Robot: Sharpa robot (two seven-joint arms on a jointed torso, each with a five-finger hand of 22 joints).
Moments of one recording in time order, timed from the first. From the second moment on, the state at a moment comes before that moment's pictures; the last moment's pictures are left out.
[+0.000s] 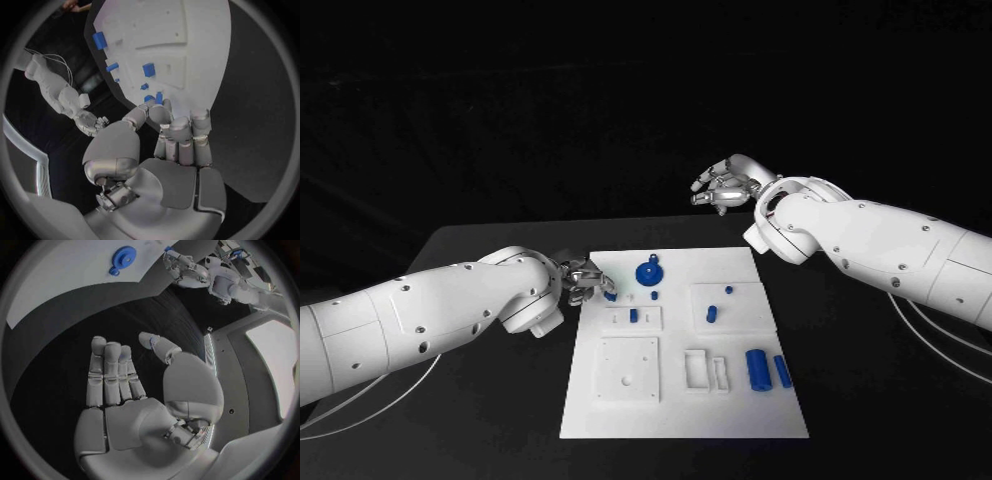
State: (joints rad) left arm 1.36 -0.64 -0.21 1.33 -0.82 -0.18 -0.39; left_hand 0.89 0.03 0.55 -0.27 0.41 1.05 0.05 0.42 0.64 1.40 -0.11 1.02 0.54 1.27 -0.19 1.43 0.61 0.09 1.04 -0.18 1.15 1.28; right arm 1.36 -0.65 0.01 1.19 -0.99 -0.37 -0.09; right_hand 1.01 -0.20 0.63 -0.20 0.52 0.85 0.16 0.26 0.45 0.95 0.06 1.03 0.85 1.16 -0.05 1.01 0.88 0.25 1.08 0.06 0.63 1.31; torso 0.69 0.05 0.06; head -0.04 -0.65
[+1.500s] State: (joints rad) left arm 1.34 -0.63 -0.24 1.36 -0.88 -0.19 -0.39; left_hand 0.89 0.03 0.55 -0.27 0.42 1.05 0.05 0.44 0.64 1.39 -0.12 1.02 0.54 1.26 -0.19 1.43 0.61 0.10 1.04 -0.17 1.15 1.28; right arm 1.36 -0.64 0.01 1.18 -0.99 -0.36 -0.08; right_hand 1.01 -0.20 0.63 -0.20 0.52 0.85 0.16 0.26 0.45 0.95 0.06 1.03 0.85 1.16 -0.05 1.01 0.88 0.25 1.08 0.06 0.62 1.31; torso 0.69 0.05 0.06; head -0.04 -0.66
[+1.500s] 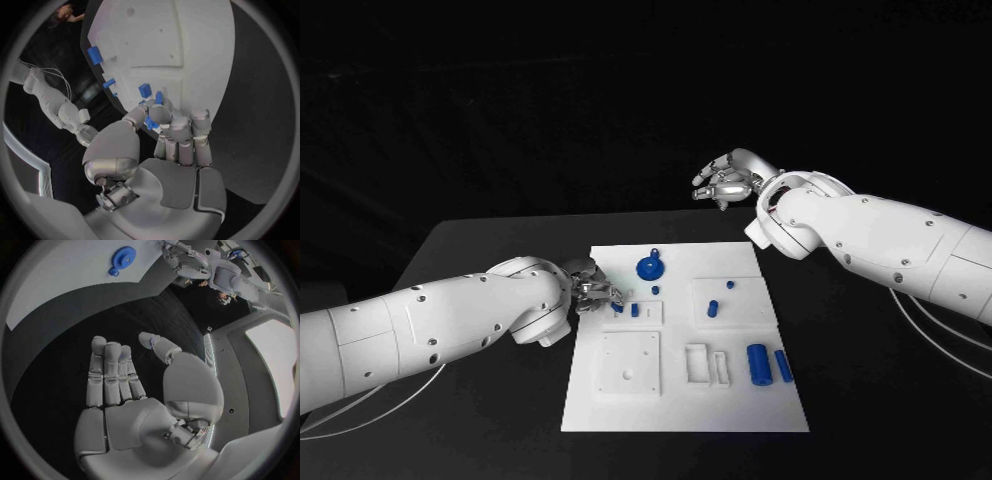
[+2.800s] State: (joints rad) left arm 1.34 -0.65 -0.24 1.37 -0.89 -0.16 -0.39; left_hand 0.89 0.03 0.55 -0.27 0.42 1.05 0.05 0.46 0.68 1.40 -0.12 1.02 0.54 1.27 -0.20 1.44 0.61 0.09 1.04 -0.17 1.15 1.28; right arm 1.36 -0.64 0.01 1.18 -0.99 -0.36 -0.08; right_hand 1.01 -0.20 0.63 -0.20 0.52 0.84 0.16 0.26 0.45 0.95 0.06 1.03 0.85 1.16 -0.05 1.01 0.88 0.25 1.08 0.06 0.62 1.31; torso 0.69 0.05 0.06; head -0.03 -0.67
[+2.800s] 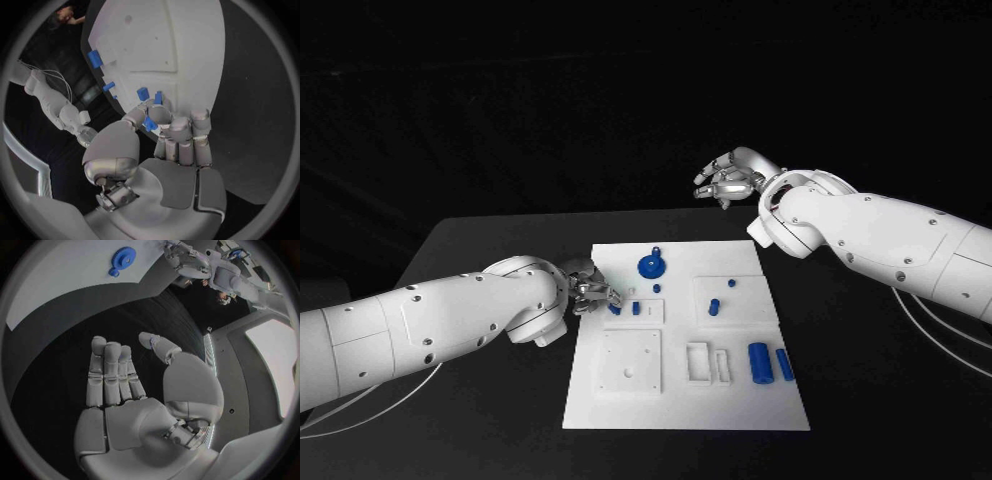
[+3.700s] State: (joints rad) left arm 1.34 -0.65 -0.23 1.37 -0.92 -0.15 -0.39; left_hand 0.89 0.03 0.55 -0.27 0.43 1.05 0.05 0.46 0.73 1.40 -0.12 1.02 0.54 1.27 -0.20 1.44 0.61 0.09 1.04 -0.17 1.15 1.28; right arm 1.36 -0.64 0.01 1.18 -0.99 -0.36 -0.08; right_hand 1.01 -0.20 0.63 -0.20 0.52 0.85 0.16 0.26 0.45 0.94 0.05 1.03 0.84 1.16 -0.05 1.01 0.88 0.25 1.08 0.06 0.62 1.31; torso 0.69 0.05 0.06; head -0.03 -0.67
